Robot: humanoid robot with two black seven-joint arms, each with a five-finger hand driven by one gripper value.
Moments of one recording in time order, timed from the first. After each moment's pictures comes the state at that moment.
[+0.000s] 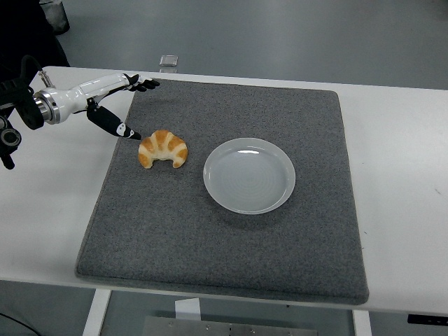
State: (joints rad) left arm -0.76 0.77 -0.62 -1.28 1.27 -0.14 -0.10; right arm 0.03 0.00 -0.08 0.13 0.06 -0.07 -0.05
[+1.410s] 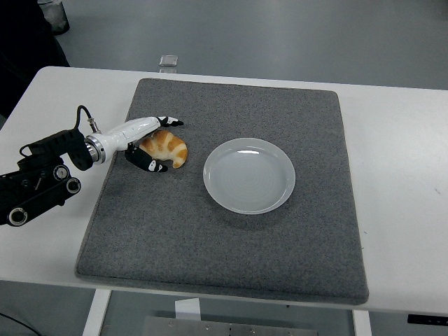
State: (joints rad) left arm -0.70 0.56 -0.50 -1.14 1.44 0.05 -0.10; right arm 0.03 0.00 -0.08 0.13 0.06 -0.07 -0.05
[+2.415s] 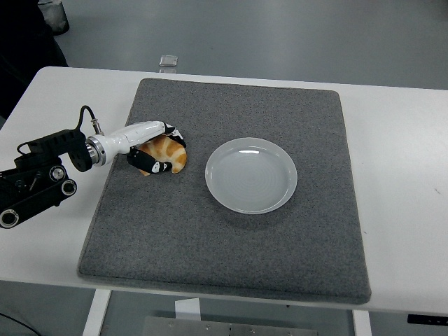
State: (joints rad) left arm -0.72 0.63 -0.48 -1.23 1.44 -0.01 -0.11; right arm 0.03 0.00 -0.08 0.13 0.06 -0.07 -0.05
